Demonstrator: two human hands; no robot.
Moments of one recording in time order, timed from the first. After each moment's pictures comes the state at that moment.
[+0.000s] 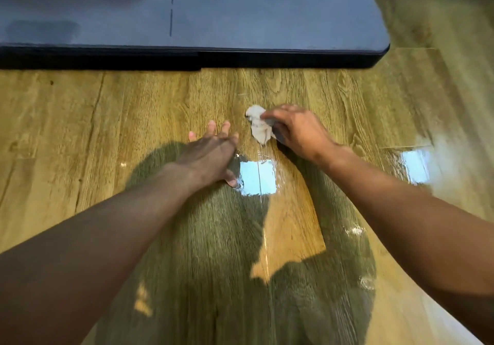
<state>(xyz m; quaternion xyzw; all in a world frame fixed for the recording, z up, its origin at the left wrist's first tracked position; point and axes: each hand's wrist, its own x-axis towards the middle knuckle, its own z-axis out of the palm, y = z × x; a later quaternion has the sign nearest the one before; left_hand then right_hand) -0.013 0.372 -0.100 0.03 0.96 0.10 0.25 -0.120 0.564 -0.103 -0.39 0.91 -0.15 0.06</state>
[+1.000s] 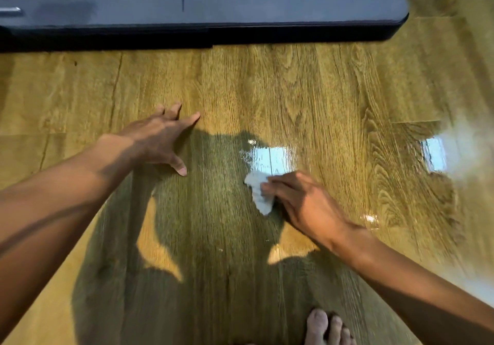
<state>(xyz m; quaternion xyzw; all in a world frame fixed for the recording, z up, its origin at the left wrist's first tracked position) 0.028 0.274 -0.092 -0.02 0.95 0.02 0.31 0.049 0.611 -0.106 -0.42 0.87 -0.24 0.11</state>
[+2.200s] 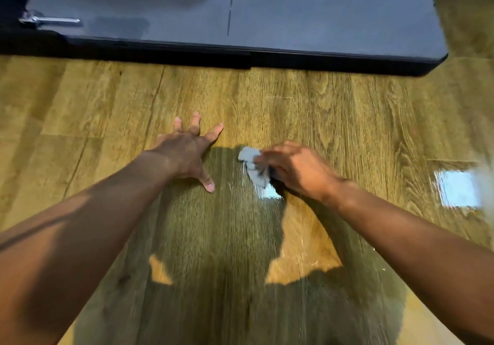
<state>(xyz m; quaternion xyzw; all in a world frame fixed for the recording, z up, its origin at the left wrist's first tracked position) 0.034 0.267 -0.094 -0.09 0.94 0.03 0.33 -0.042 0.520 -0.102 -0.52 0.83 -0.18 0.12</state>
